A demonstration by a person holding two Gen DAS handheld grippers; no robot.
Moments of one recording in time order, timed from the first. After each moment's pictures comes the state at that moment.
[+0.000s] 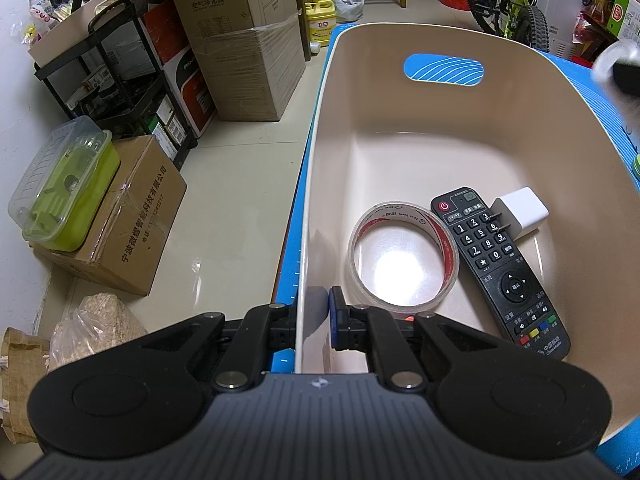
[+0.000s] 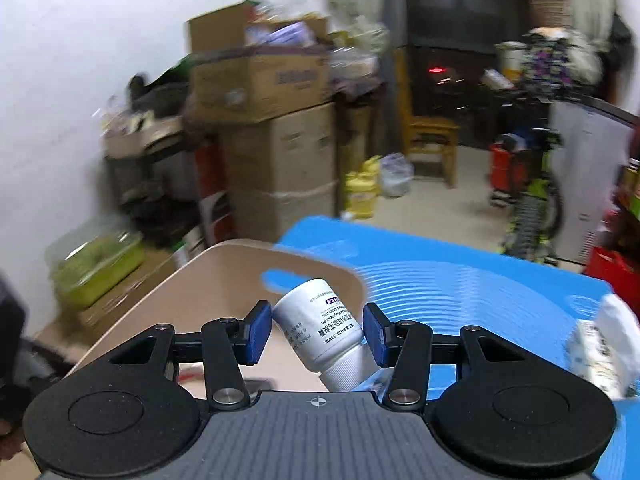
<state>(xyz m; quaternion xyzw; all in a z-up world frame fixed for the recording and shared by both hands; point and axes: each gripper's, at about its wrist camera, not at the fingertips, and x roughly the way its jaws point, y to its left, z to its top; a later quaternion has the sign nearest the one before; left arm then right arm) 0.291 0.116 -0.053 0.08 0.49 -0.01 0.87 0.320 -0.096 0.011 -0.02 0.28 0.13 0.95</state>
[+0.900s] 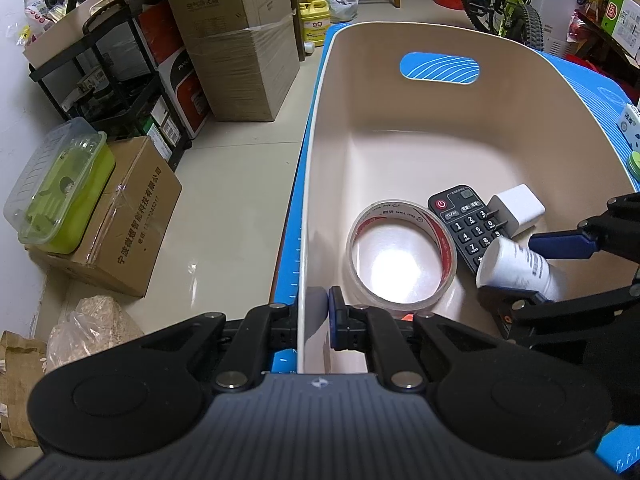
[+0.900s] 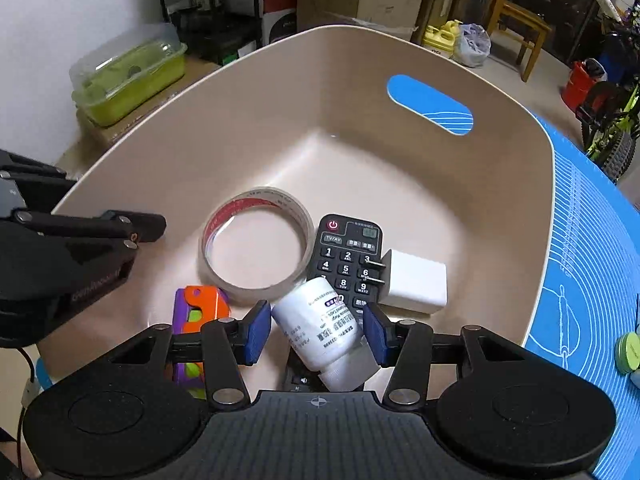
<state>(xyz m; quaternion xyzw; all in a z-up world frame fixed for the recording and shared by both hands) 0.291 0.117 -0.054 0.08 0.49 -0.02 0.87 0.333 -0.003 -0.074 -0.14 0.50 0.18 0.84</state>
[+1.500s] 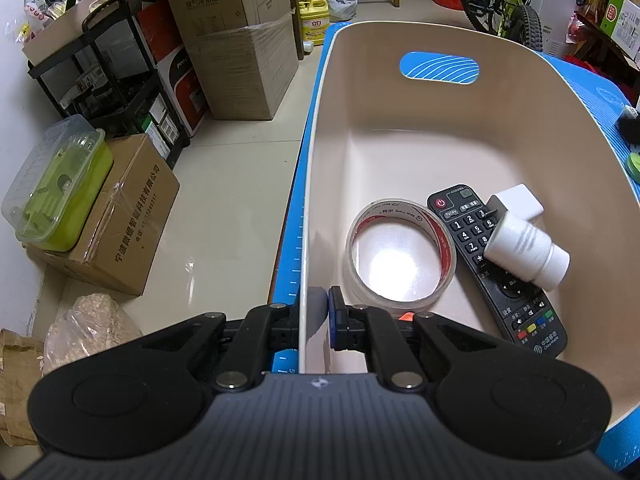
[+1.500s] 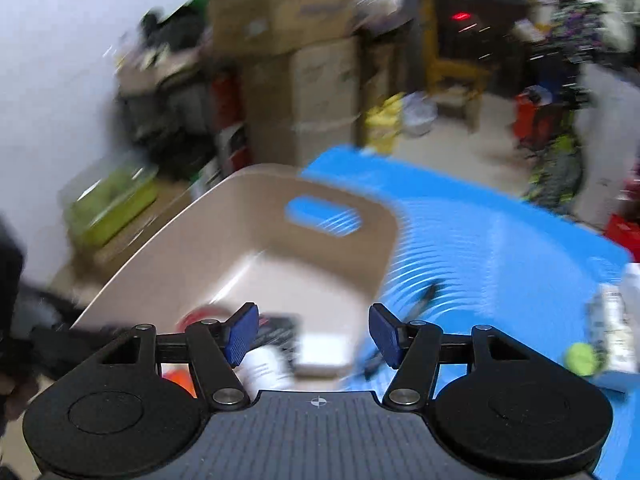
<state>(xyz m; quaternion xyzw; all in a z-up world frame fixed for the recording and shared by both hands) 0.292 0.117 -0.054 0.07 0.49 -0.02 0.87 0.321 -0.097 0.007 -0.03 0.36 0.13 0.92</state>
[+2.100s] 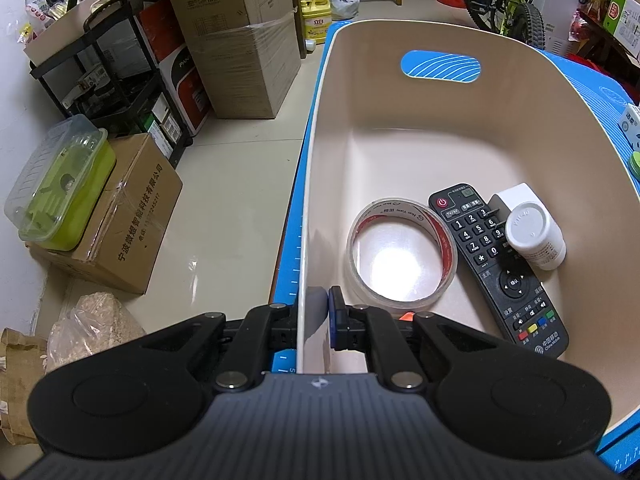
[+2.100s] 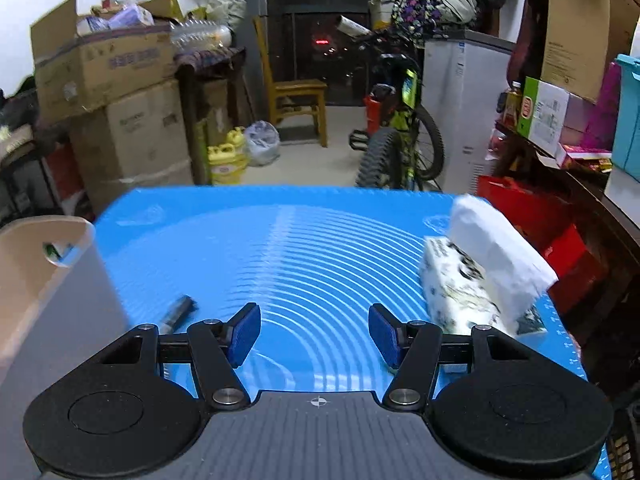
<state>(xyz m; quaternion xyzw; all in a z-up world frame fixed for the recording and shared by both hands) 0.291 0.118 -0.054 0.08 0.50 -0.02 0.86 0.354 -0.269 -0.072 0.03 0.32 -0.06 0.95</state>
